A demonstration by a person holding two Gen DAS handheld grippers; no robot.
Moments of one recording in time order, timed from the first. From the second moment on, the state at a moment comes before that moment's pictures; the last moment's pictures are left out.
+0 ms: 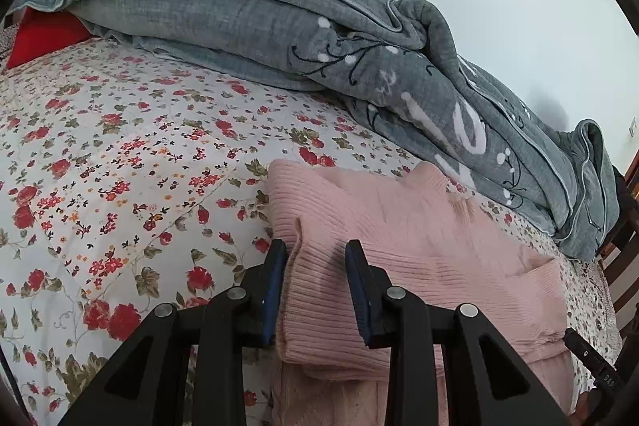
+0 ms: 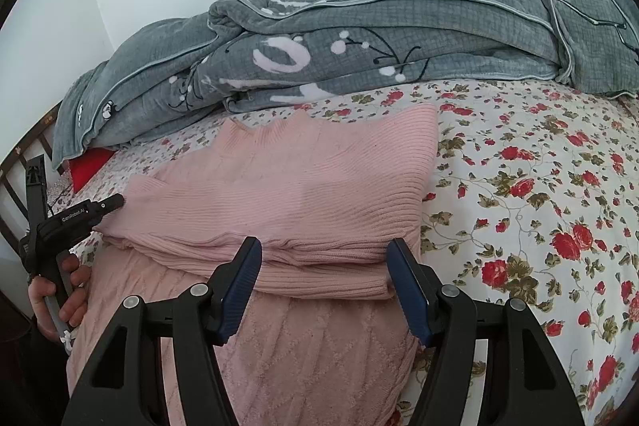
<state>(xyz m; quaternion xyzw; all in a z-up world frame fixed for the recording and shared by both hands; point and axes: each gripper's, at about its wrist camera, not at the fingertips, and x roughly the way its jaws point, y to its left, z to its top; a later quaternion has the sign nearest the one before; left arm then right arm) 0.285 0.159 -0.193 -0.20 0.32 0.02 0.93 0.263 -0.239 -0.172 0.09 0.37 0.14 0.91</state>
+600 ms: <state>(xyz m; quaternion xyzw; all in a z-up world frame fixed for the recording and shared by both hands) 0.286 0.160 -0.194 -0.20 0.33 0.02 0.92 0.264 -0.239 -0.173 0.09 0.37 0.14 0.91</state>
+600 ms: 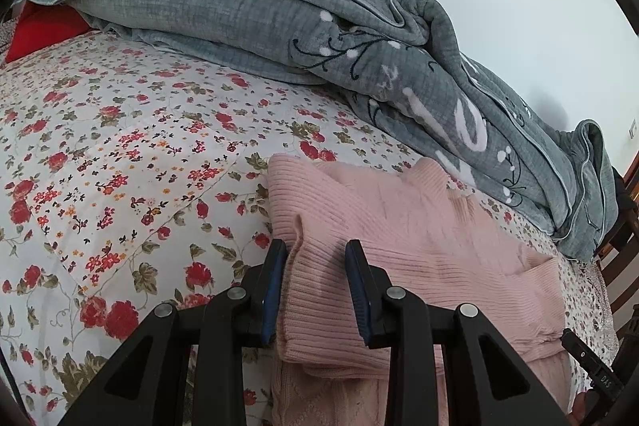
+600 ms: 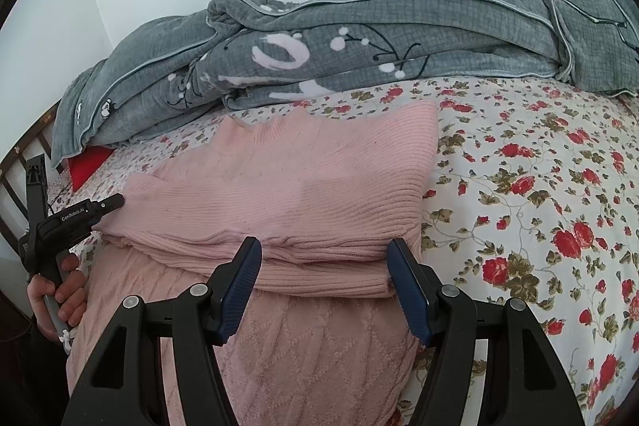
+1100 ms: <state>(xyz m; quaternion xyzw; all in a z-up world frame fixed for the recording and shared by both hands) 0.285 0.159 -0.194 -0.20 0.32 0.01 0.92 0.264 -0.240 -0.175 0.09 0.38 0.14 0.91</state>
